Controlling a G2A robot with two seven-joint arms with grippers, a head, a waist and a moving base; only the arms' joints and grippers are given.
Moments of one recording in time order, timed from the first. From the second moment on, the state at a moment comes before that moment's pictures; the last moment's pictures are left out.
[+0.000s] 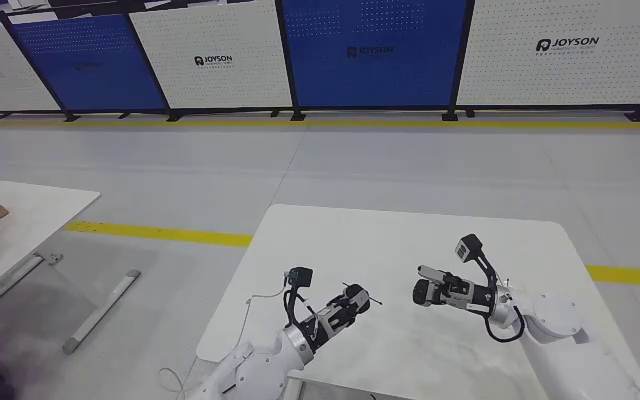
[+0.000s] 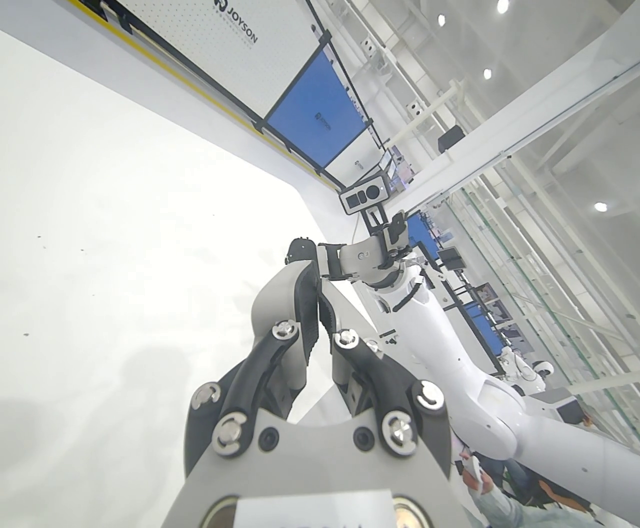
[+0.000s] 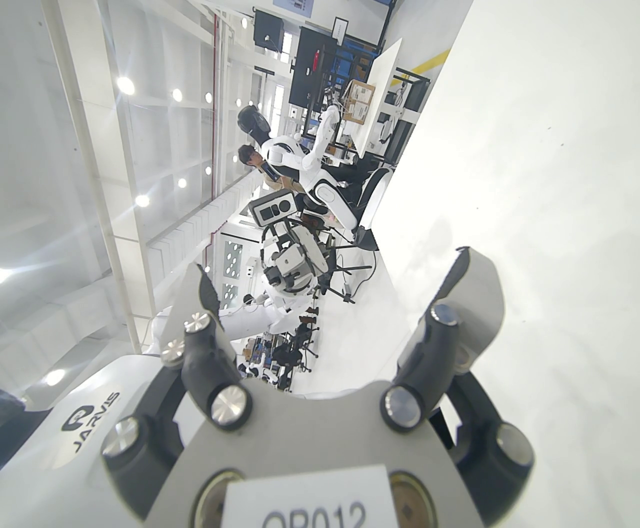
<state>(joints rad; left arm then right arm) 1.67 -1.10 -1.17 -1.97 0.26 -0.08 -0.19 -1.02 -1.14 1.07 -1.20 0.48 -0.23 1.13</state>
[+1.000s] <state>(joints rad) 1.63 -1.12 -1.15 -2.01 0.08 -0.15 -0.10 -1.02 -1.14 1.07 -1.20 0.48 -0.23 1.13</state>
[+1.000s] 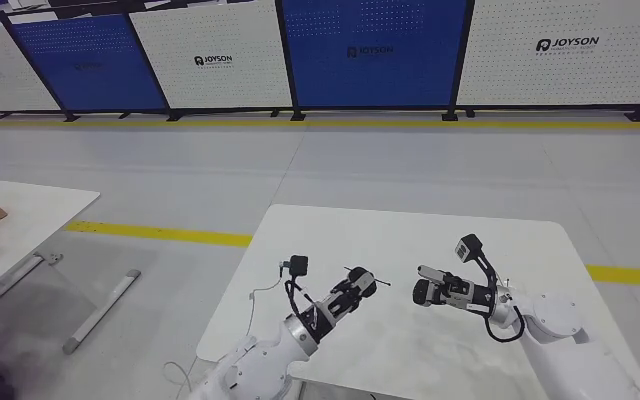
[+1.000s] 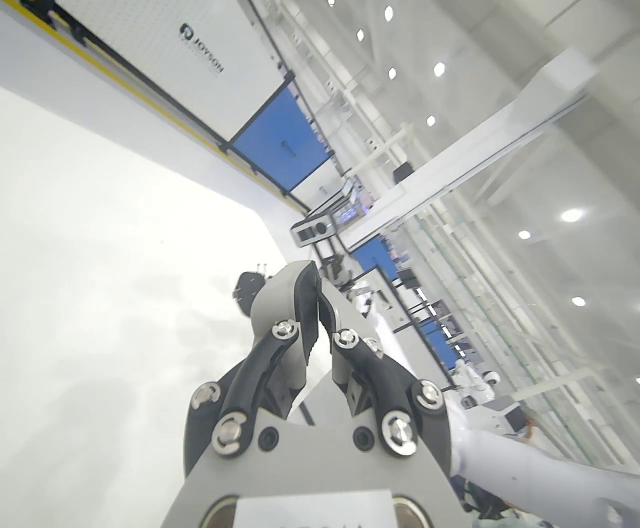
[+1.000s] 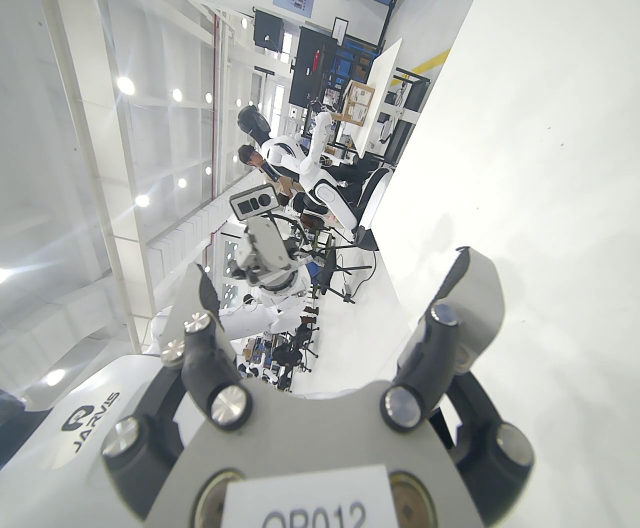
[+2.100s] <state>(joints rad) 1.60 -1.13 -1.10 -1.95 0.03 -0.13 -0.20 -1.02 -1.14 1.07 -1.20 0.48 -0.23 1.13</state>
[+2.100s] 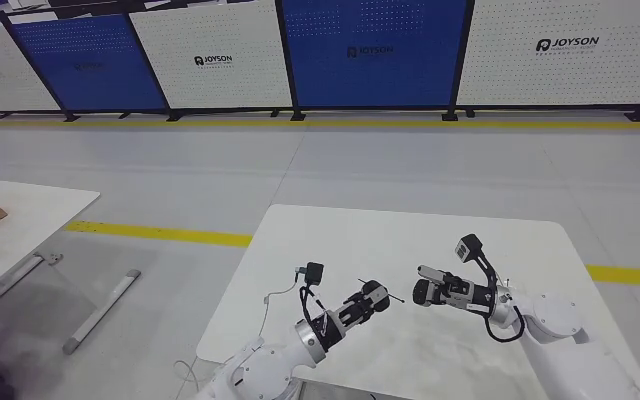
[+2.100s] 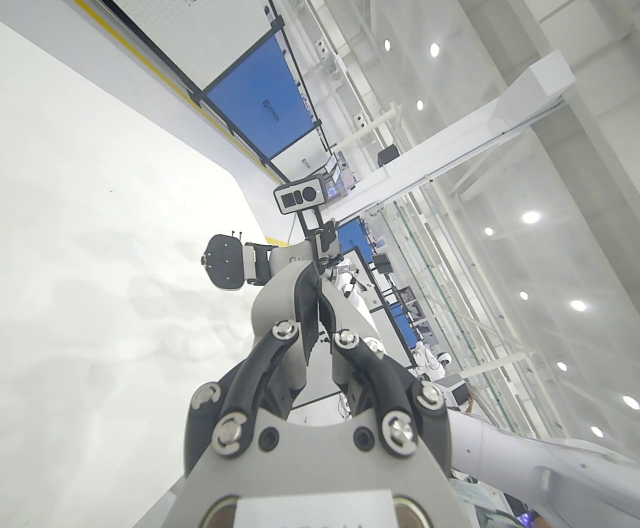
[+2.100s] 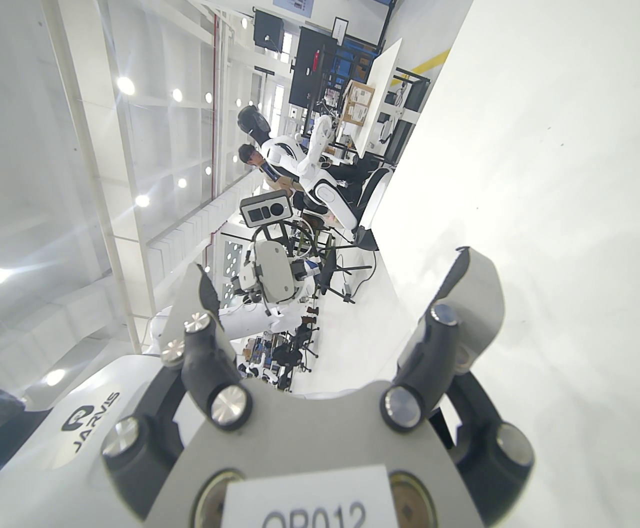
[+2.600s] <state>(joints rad) 1.64 -1.12 -1.14 -2.00 -0.04 -0.25 -0.19 -1.02 -1.14 1.07 -1.20 0.48 -0.23 1.13</state>
